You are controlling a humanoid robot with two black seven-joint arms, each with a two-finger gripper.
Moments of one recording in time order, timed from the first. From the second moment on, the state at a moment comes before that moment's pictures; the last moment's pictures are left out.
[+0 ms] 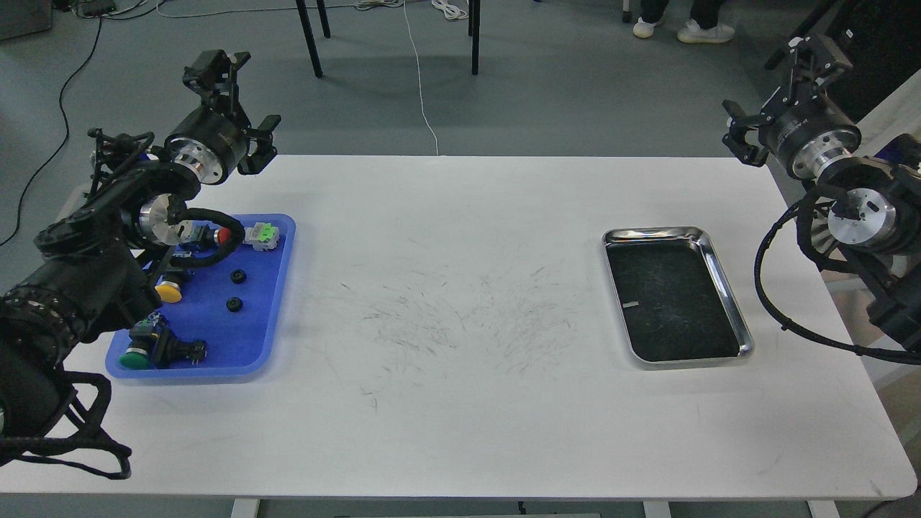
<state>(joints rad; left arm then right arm) -0.99 0.24 -0.56 -0.33 0.11 -0.33 -0.25 0.82 -0.52 0.76 0.81 -0.09 0.10 0.15</state>
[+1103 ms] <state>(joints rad) -0.99 0.27 -0.51 -0.34 0.10 -0.16 -0.25 0.79 -0.52 0.80 0.82 -0.08 0.08 0.16</state>
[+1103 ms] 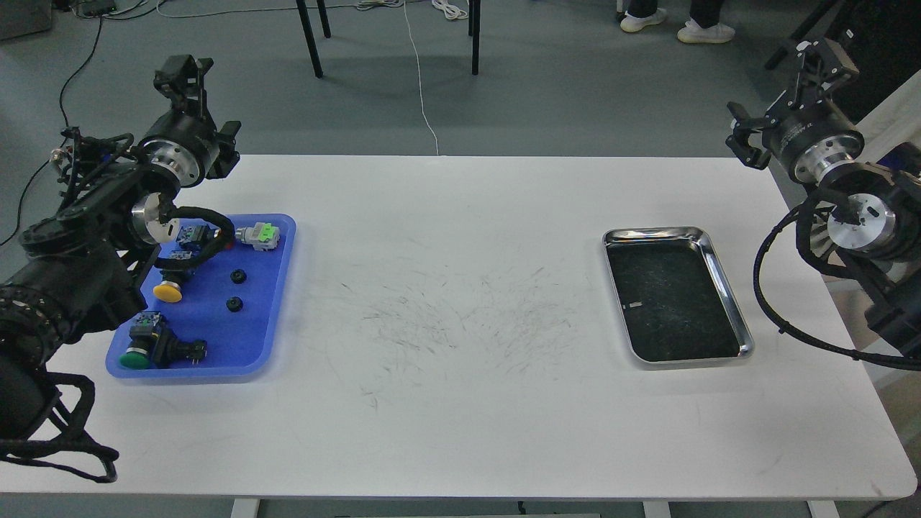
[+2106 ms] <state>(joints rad) -0.90 0.54 -0.52 -0.99 0.15 0.28 -0.08 0.76 -0.55 0.79 0.85 -0.08 0.07 0.16</state>
